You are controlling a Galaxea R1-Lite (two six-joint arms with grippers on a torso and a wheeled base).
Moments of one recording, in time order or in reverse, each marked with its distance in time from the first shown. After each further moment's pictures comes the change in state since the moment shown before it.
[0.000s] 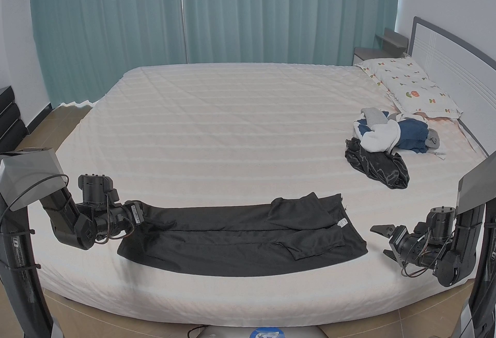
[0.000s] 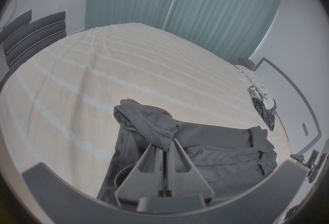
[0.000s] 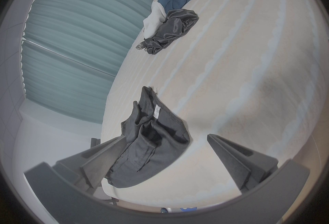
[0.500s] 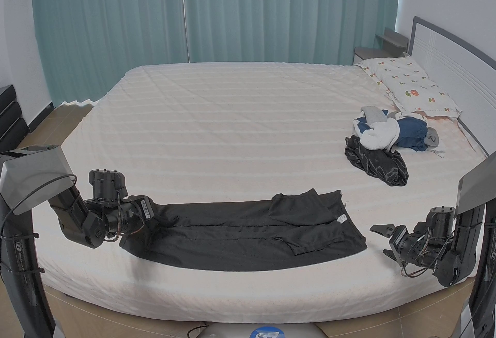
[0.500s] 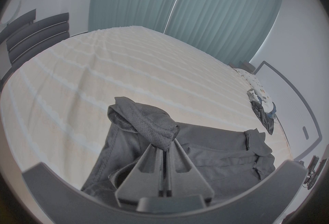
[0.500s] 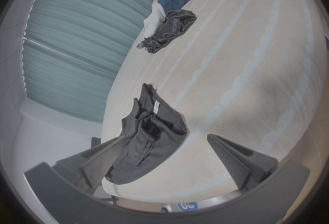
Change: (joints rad) left arm -0.075 -0.006 -0.045 0.022 0.083 -0.063; right arm -0.001 -0.003 0.000 0.000 0.000 0.001
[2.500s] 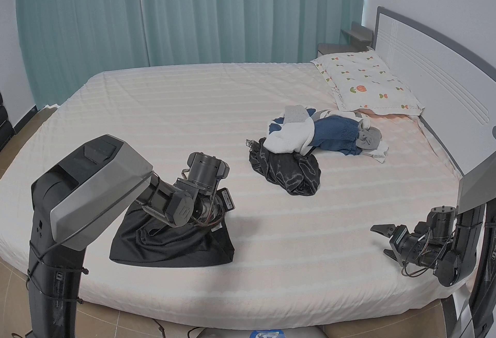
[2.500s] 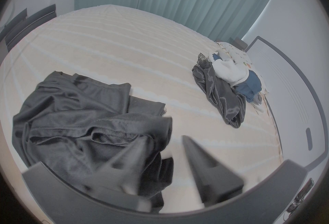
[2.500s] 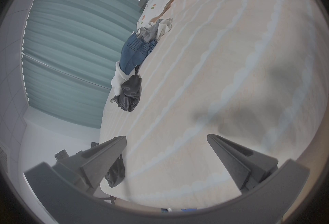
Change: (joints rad) left arm -0.407 0.157 -0.614 0.625 0.253 -0.312; right arm 0.002 -0.003 0.003 0.000 0.000 0.000
